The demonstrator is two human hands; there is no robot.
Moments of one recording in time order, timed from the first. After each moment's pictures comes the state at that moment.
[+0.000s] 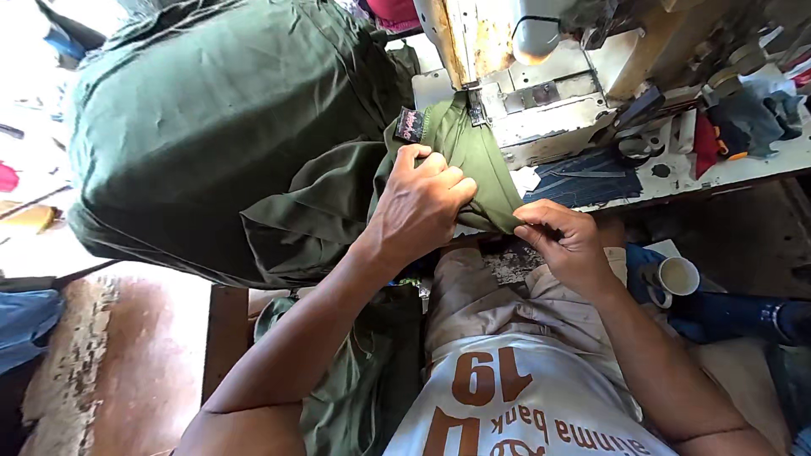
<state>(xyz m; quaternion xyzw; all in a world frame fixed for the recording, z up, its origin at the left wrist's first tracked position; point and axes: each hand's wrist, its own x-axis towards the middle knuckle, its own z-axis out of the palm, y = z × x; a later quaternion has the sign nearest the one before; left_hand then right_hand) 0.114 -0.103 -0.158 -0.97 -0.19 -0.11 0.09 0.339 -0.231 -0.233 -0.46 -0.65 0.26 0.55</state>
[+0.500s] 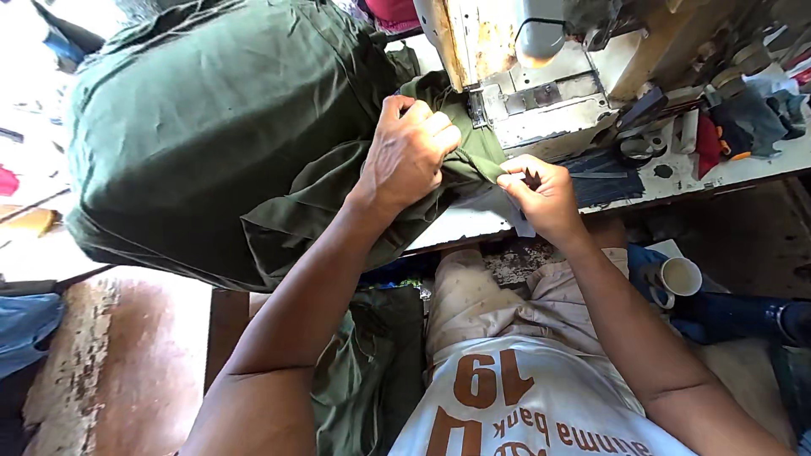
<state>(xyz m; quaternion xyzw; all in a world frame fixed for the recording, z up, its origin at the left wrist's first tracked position) 0.121 -0.033 -0.157 -0.96 -0.20 -0.15 0.13 0.332 -0.157 -0.236 -0.48 -0.57 0.30 0.60</state>
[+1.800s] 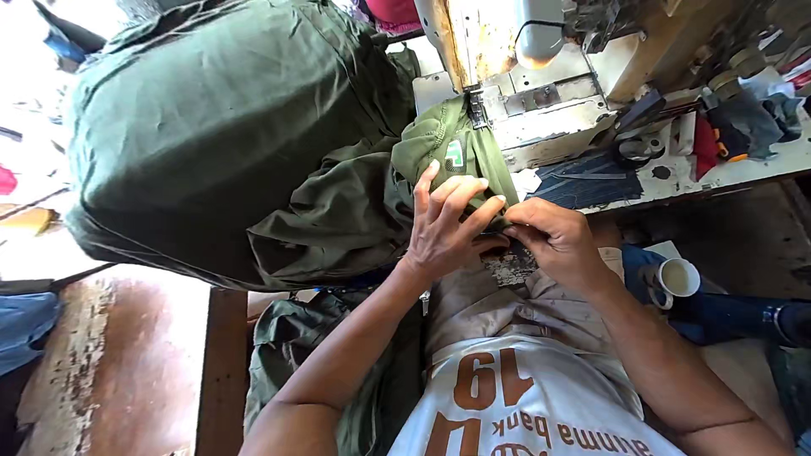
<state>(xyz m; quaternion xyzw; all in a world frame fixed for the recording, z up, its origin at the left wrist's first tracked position) 0.125 -0.125 -0.232 -0.90 -0.17 -0.39 0.07 0.333 -0.220 -0.229 -0.46 -0.70 0.19 0.51</state>
